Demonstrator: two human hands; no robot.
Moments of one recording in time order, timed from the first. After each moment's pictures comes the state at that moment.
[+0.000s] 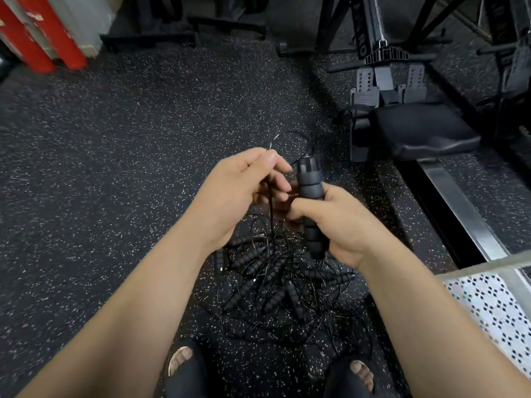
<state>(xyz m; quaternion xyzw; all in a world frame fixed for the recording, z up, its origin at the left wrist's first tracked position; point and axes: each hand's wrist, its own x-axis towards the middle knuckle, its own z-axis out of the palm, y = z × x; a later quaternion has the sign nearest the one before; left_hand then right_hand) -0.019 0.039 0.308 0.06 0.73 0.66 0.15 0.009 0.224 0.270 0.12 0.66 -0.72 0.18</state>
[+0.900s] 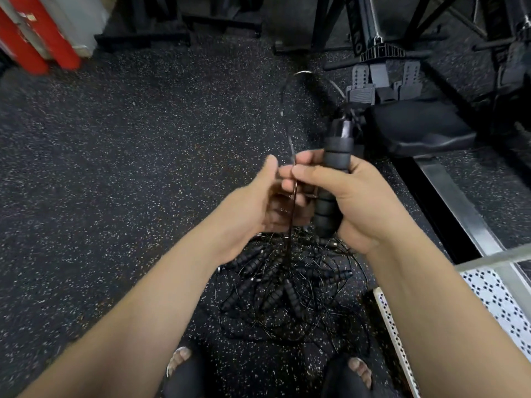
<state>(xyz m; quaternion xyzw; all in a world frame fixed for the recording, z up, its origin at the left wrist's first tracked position) -0.012 0.060 0.284 0.00 0.68 0.65 0.33 0.013 0.231 0.313 0.12 0.55 -0.82 0.08</state>
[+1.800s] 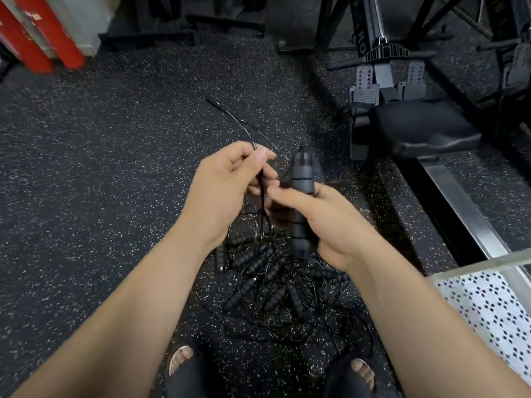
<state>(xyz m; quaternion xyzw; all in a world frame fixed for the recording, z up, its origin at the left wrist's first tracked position) -0.026 0.032 0.290 0.05 0.74 0.67 0.05 0.016 0.207 0.278 0.12 0.63 -0.75 0.18</state>
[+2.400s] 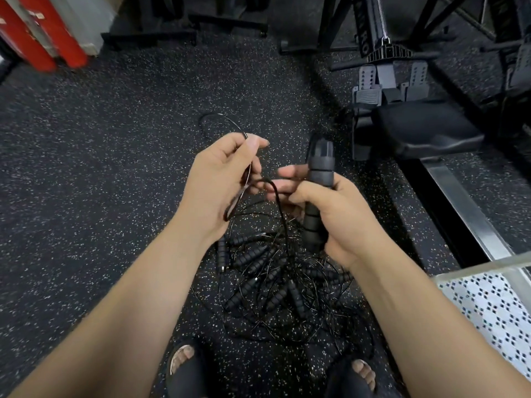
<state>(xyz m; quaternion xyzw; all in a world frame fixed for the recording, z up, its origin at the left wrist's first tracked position) -0.032 0.031 0.297 0.00 0.69 0.72 0.05 0.015 0.207 0.286 0.10 0.59 -0.80 0.09</state>
